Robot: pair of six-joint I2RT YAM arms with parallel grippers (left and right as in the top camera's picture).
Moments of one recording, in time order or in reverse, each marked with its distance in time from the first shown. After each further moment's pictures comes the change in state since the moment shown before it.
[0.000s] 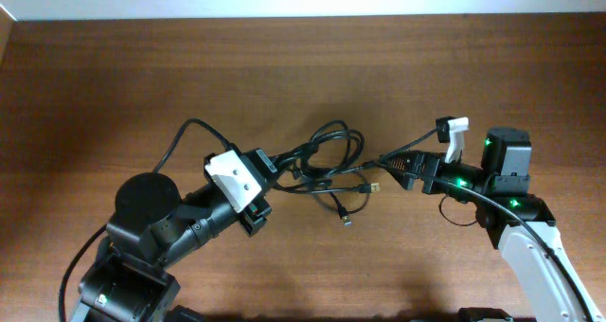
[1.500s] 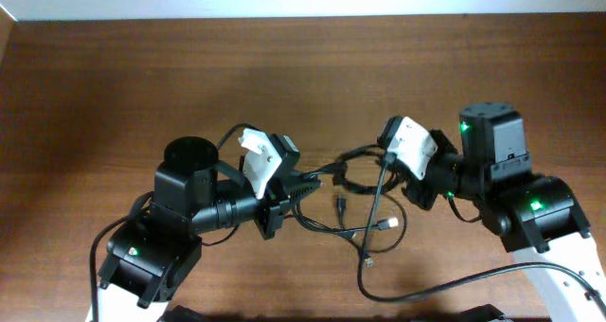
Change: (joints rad) left arm 0.000 0.157 0.003 -0.129 0.256 -0.242; right arm 0.333 -0.083 0.515 -0.634 0.380 -0.947
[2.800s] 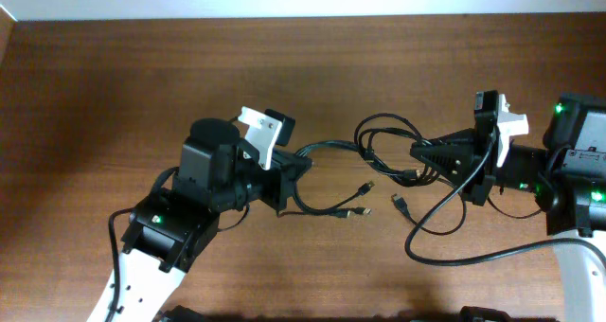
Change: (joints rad) left arm -0.005 0.127 0.014 -0.023 -0.217 -0.219; right arm -0.446 0.005 -0.001 0.007 -0.879 0.079
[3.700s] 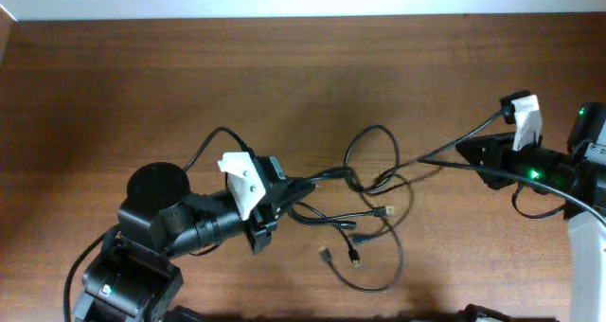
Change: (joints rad) left arm 0.003 -0.248 0.000 0.087 0.205 0.325; right arm -0.172 0.073 0.001 -0.176 0.570 0.169
